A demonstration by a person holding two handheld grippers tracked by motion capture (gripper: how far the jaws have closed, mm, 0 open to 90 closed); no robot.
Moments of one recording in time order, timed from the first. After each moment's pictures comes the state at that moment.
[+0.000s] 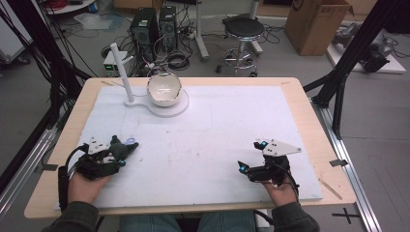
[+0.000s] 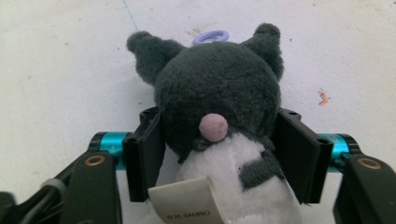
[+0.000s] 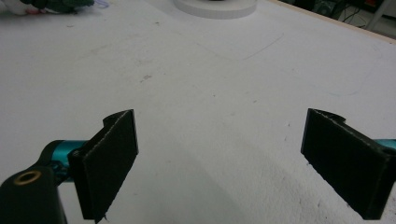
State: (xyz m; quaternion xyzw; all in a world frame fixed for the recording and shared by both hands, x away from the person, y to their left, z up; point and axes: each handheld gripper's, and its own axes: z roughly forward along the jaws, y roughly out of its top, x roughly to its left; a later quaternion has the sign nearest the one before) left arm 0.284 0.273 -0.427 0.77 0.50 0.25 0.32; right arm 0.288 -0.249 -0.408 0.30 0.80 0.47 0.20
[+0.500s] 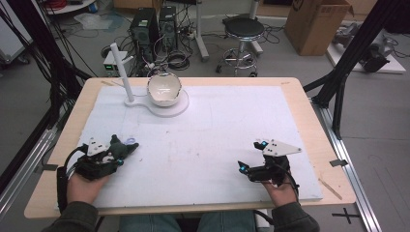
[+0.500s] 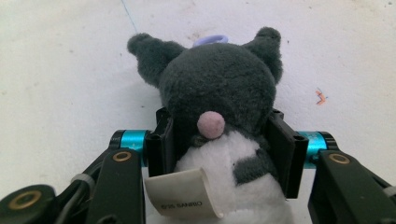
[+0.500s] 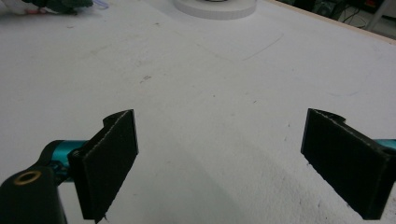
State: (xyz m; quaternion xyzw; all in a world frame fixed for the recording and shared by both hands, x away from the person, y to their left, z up) left arm 0.280 0.273 -0.424 0.77 0.48 0.27 0.33; right arm 0.288 -0.250 -0.408 0.30 0.80 0.47 0.20
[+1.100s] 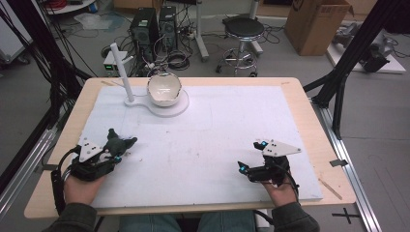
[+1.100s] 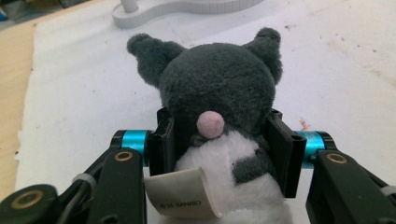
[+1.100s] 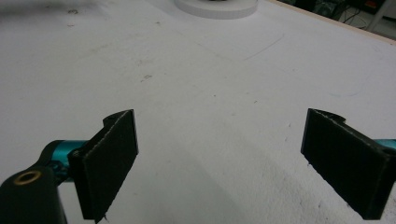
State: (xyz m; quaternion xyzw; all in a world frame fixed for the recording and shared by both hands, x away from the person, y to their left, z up) left arm 0.267 0.273 -0.411 0.74 0.45 0.32 0.37; right arm 0.288 -0.249 -0.409 0.30 0.81 0.47 0.20
